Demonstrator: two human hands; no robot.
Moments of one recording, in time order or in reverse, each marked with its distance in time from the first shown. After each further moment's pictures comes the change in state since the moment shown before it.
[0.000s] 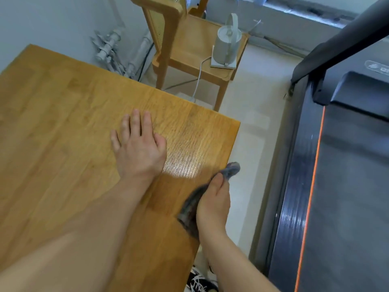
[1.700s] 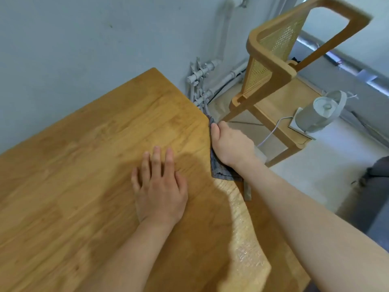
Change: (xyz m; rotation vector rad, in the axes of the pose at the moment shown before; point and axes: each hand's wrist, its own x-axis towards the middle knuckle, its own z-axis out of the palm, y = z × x) left_hand 0.037 -0.088 -0.018 -0.016 0.017 -0.449; right_hand 0.116 -0.204 0.214 -1.064 -0.508 -1.016
